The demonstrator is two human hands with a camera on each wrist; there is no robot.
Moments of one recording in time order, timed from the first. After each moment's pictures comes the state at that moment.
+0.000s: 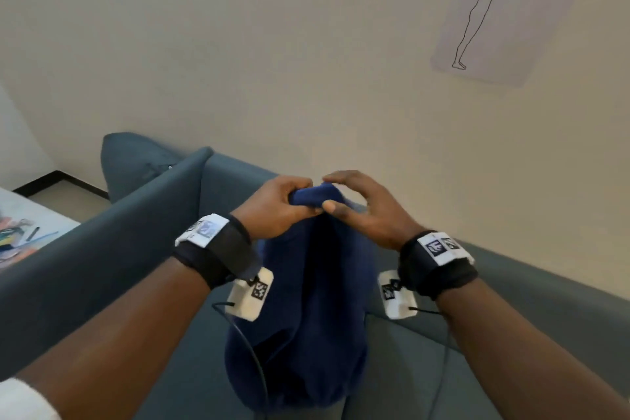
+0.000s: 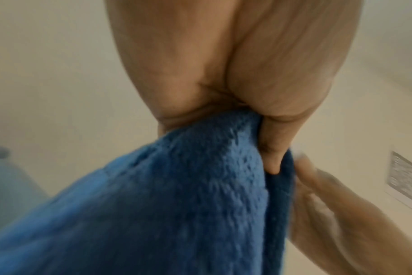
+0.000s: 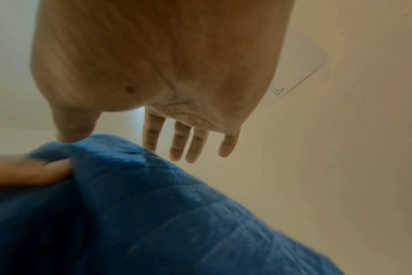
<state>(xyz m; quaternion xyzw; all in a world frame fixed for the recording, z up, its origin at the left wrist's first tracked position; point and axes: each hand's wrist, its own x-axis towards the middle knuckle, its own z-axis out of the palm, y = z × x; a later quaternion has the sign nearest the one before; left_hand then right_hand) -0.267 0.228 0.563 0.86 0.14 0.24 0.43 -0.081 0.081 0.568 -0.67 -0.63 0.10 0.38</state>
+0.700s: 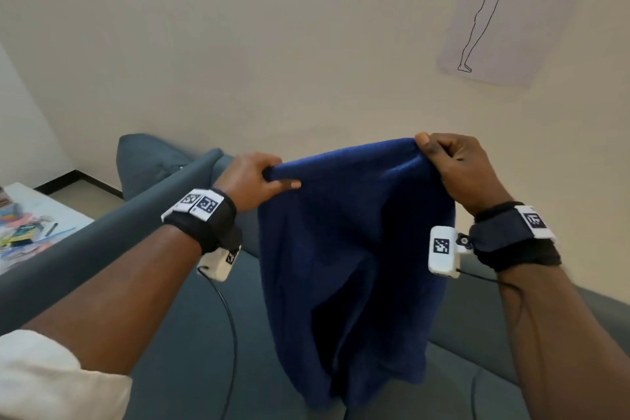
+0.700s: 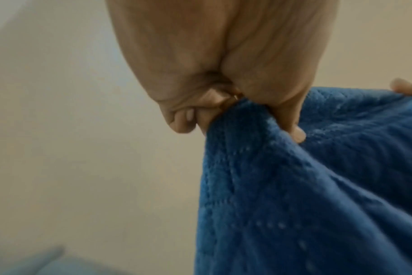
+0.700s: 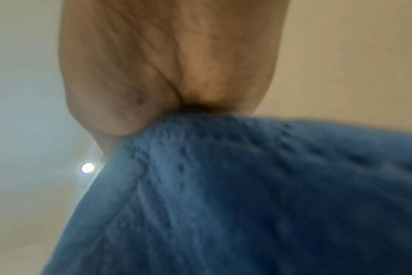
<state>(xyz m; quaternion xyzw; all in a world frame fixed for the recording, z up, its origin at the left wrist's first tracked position) -0.285 0.264 0.583 0.90 0.27 0.30 0.19 -0.015 0.032 0.646 -0.69 -0.55 0.01 0.48</state>
